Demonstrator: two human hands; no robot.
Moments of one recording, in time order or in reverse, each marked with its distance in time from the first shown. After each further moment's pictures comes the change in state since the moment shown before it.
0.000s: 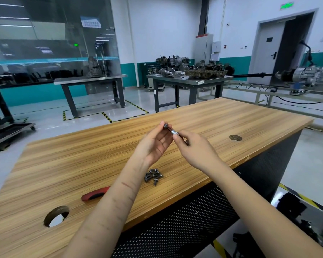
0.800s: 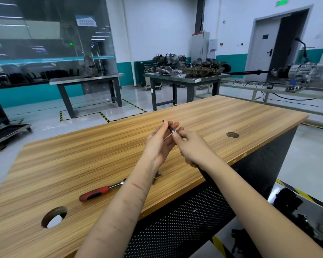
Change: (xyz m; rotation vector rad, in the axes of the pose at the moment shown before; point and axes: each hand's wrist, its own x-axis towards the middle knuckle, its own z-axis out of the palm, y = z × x) left_hand -0.002 -0.021 0.016 0.097 0.061 0.067; right_hand 0.003 -0.003 0.001 0.214 -0.066 0.160
